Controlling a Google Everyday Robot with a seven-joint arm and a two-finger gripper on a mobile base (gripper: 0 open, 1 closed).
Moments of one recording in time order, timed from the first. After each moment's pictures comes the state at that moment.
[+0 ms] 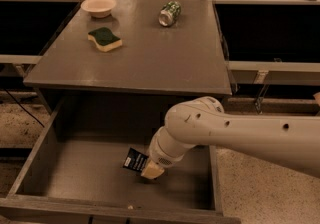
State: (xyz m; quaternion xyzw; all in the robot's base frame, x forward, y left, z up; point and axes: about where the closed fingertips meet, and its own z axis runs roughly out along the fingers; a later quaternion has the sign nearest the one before) arm 0.437 0.025 0.636 -0.62 0.75 0.13 0.17
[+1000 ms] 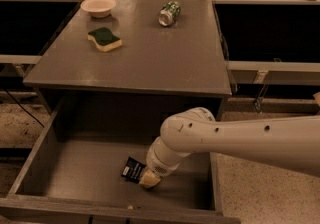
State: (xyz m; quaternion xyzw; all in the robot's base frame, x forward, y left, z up) arm 0.425 0.033 0.595 -0.60 0.77 0.15 0.15
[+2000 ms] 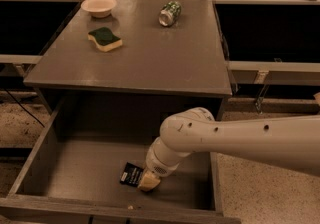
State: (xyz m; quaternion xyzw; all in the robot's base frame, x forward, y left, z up) arm 0.424 0.035 0.595 -0.61 0.77 0.16 0.14
